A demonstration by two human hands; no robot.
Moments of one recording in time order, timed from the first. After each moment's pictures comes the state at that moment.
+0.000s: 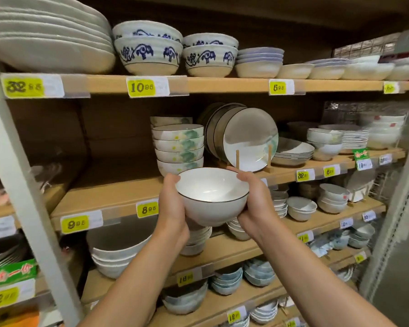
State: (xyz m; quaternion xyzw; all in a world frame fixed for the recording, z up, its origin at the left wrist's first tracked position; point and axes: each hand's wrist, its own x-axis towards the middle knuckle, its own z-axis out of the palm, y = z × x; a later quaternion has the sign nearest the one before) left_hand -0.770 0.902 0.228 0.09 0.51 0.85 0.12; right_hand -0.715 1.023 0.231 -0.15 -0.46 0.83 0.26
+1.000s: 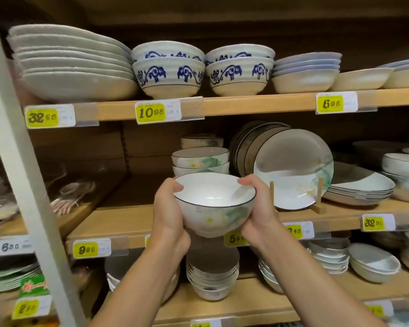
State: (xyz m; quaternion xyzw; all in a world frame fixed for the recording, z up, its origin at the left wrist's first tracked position) left_hand -0.813 0.930 0.266 0.07 0.51 0.86 -0.03; right_hand -0.807 1.067 0.256 0.00 -0.44 0.90 0.05
